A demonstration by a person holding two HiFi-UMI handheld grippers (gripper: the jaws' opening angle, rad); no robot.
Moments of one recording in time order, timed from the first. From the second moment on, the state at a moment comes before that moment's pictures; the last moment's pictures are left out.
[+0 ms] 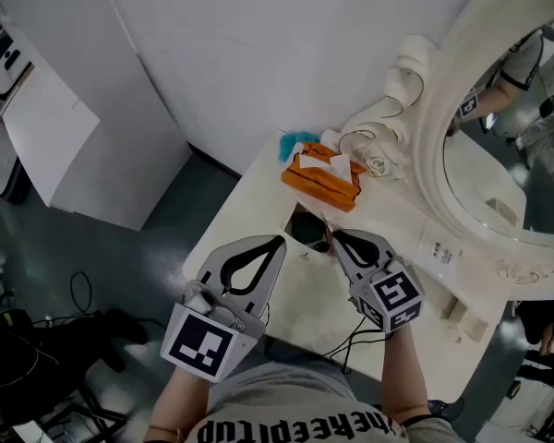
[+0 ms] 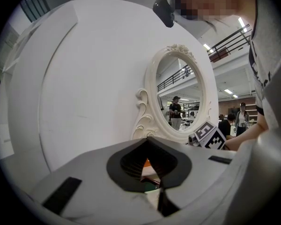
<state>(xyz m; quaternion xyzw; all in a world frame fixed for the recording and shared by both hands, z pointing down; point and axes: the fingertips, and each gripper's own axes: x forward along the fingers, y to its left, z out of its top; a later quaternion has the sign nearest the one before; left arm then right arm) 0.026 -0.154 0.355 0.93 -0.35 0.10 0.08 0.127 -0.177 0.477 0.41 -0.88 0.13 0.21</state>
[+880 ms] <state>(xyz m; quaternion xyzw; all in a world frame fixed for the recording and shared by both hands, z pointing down) 0.020 -0.153 0.361 0.92 -0.38 0.10 0.09 0.126 -0.182 0.516 0.39 -0.87 0.15 0.26</state>
